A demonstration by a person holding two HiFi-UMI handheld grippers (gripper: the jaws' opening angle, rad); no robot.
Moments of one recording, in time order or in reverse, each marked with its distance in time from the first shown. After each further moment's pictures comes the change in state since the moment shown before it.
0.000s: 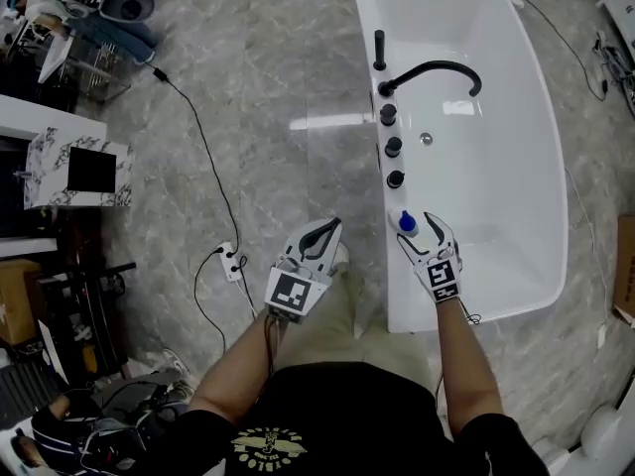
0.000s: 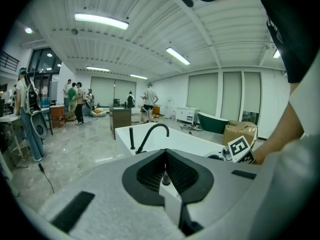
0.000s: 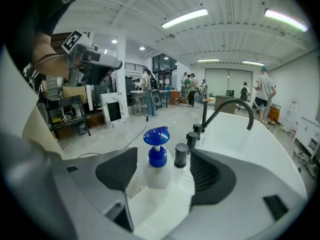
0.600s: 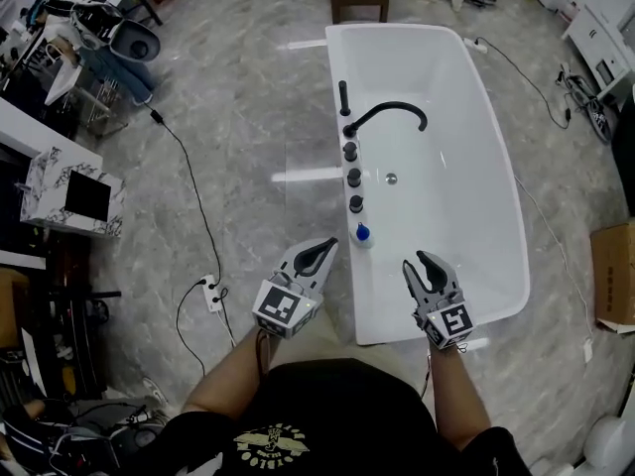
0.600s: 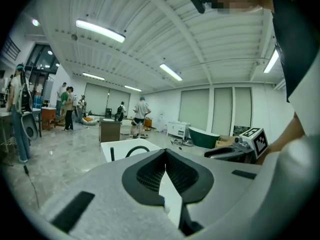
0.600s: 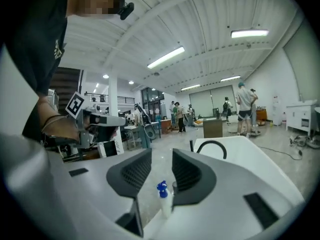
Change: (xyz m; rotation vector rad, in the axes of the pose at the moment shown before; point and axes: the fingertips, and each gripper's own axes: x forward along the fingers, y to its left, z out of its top) left arm -0.029 -0.102 0.087 -0.007 -0.162 -0.094; right arm -0.205 -0.011 0.122 0.172 -0.368 -0.066
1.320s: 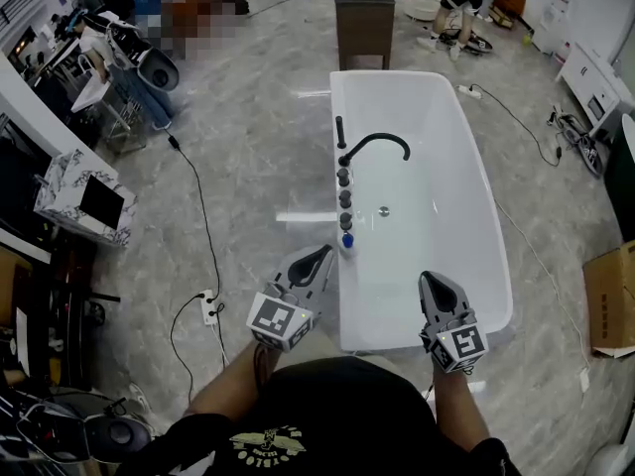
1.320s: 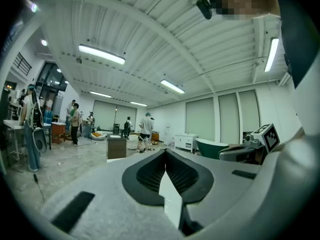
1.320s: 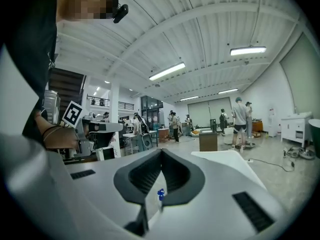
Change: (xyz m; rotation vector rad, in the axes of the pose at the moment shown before) left arm -0.044 -0.112 0.105 0.050 -0.151 0.117; right arm -0.142 0.000 0.106 -0.045 -0.100 -0.036
